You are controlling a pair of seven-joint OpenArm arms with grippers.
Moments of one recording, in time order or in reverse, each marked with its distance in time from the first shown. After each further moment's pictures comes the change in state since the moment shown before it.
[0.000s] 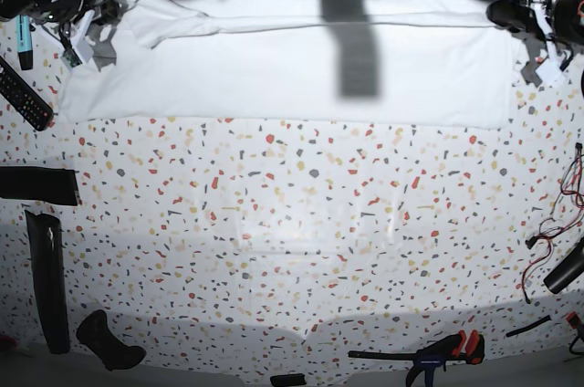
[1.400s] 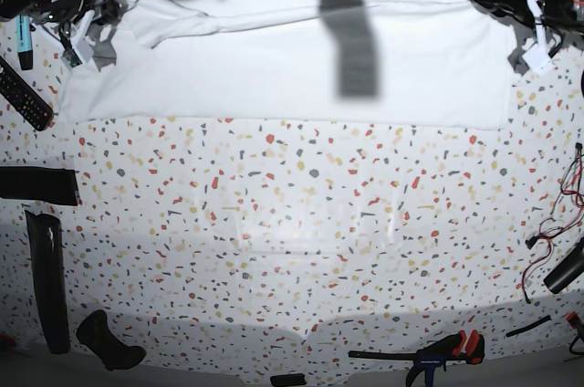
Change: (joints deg) left arm 5.6 0.5 -0.3 9.1 -5.6 0.0 4.6; right arm 0.0 0.0 0.0 0.0 0.2 0.0 0.0
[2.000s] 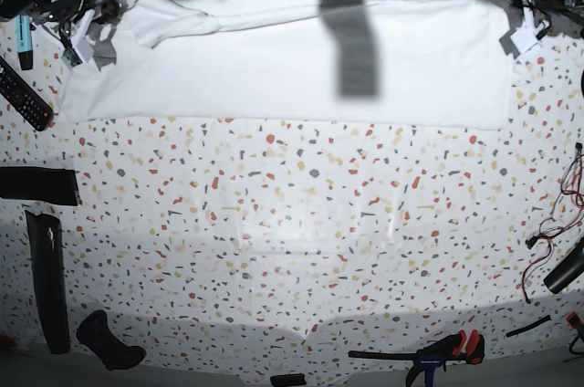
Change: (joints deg) left arm 1.6 2.3 0.0 0.0 6.5 0.0 2.0; right arm 0.0 0.0 0.0 0.0 0.2 0.0 -0.7
